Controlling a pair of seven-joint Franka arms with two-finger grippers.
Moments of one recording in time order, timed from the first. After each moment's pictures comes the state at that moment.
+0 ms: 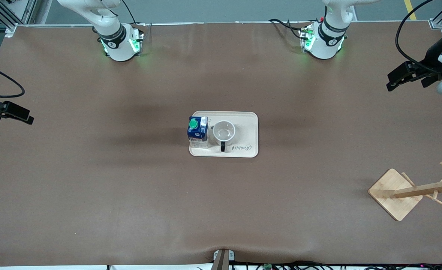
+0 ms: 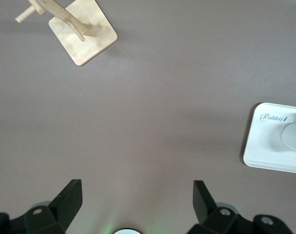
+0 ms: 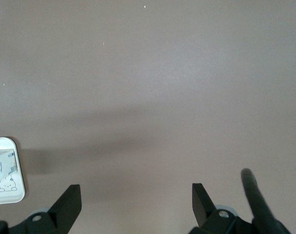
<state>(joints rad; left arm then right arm) 0.08 -0.04 -0.16 -1.54 0.01 1.47 -0.18 0.00 0.15 -0.09 -1.42 0.02 1.54 0.04</state>
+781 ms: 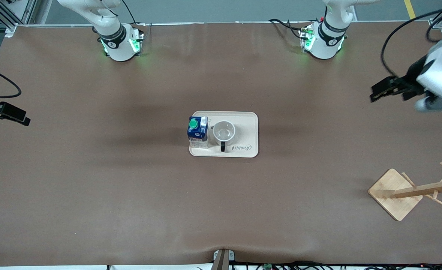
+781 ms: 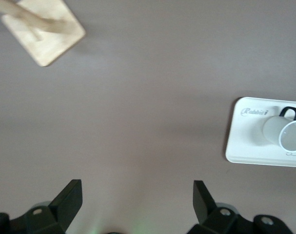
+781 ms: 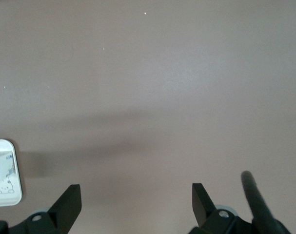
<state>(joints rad) 0.02 0.08 -0.17 -1.53 -0.06 1.54 -0.19 0.00 0.15 -0.09 -1.42 0.02 1.56 -0.02</state>
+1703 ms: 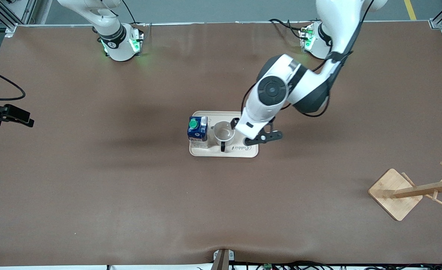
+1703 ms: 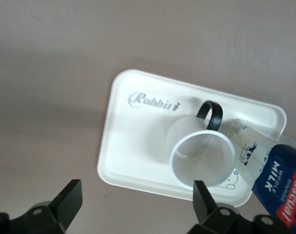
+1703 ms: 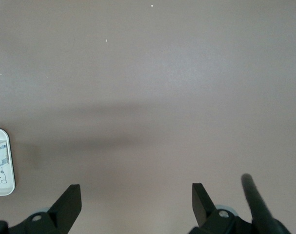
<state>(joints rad) -0.52 0.53 -0.18 -1.54 -0.06 1.97 -0.87 0.00 0.18 -0.09 -1.42 0.02 1.56 -0.05</state>
